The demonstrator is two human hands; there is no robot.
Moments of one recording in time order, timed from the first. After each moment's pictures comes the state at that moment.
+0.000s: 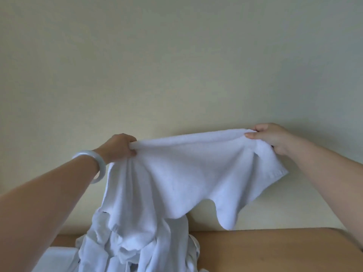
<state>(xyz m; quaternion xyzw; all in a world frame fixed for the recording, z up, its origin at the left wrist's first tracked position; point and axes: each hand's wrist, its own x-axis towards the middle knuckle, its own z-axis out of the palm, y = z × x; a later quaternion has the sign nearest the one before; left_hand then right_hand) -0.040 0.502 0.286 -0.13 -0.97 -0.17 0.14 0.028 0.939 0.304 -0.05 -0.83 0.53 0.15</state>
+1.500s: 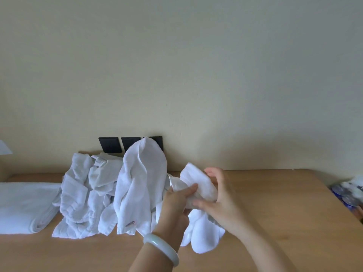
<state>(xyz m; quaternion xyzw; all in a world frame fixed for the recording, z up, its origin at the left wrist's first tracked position) 0.143 0.749 0.051 0.19 -0.52 -0.82 -0.16 0.184 0.873 0.070 -0.01 -0.86 0.50 0.04</state>
